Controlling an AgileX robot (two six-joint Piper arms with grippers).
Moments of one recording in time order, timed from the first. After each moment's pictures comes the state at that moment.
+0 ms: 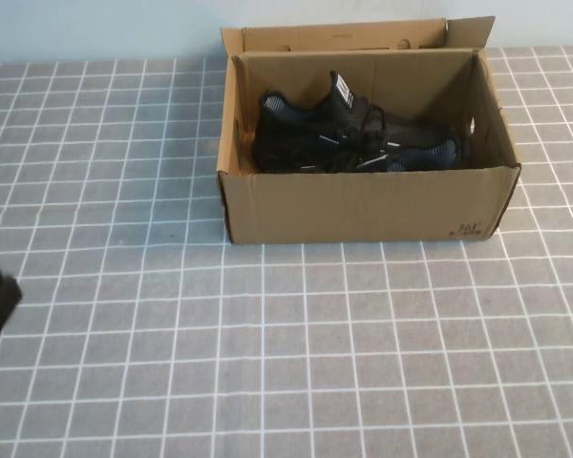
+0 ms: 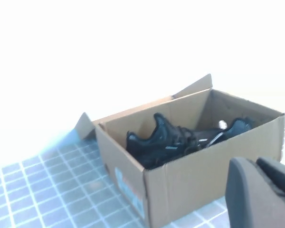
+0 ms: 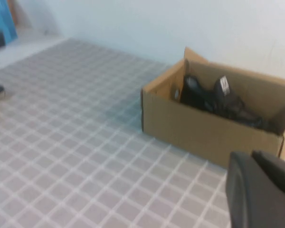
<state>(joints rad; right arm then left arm) 0.48 0.10 -0.95 0.20 1.11 -0.04 -0.41 0.32 -0.46 -0.47 0.27 0.63</state>
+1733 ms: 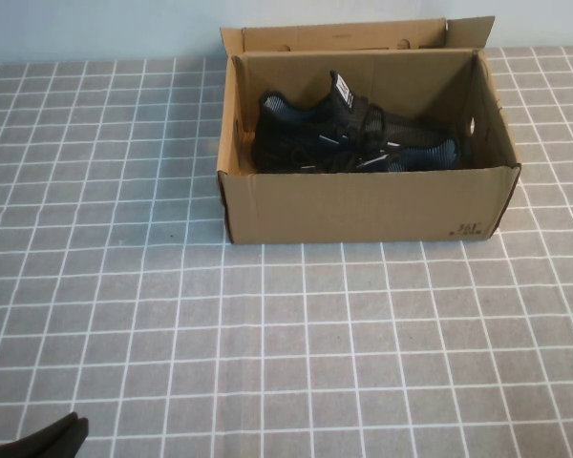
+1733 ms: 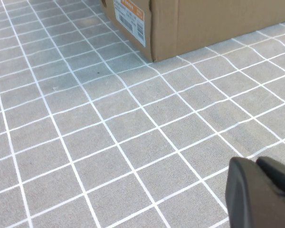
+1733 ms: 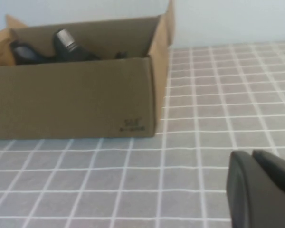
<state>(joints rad) 0.12 0.00 0.02 0.29 0.18 -0.10 -0.41 0.27 0.03 -0.48 0.12 0.62</state>
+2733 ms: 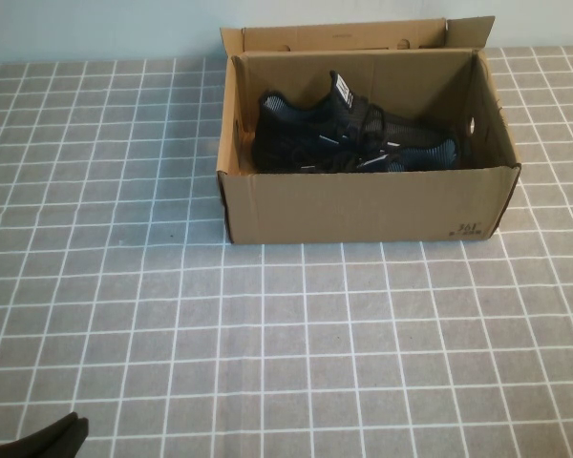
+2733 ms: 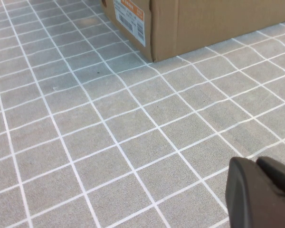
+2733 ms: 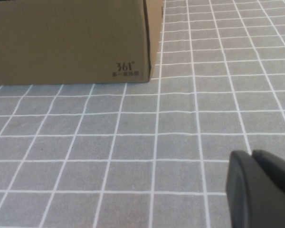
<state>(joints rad) 0.08 -0.01 0.02 0.29 0.34 -0.11 -0.41 0.27 0.03 -0.48 0.12 0.62</state>
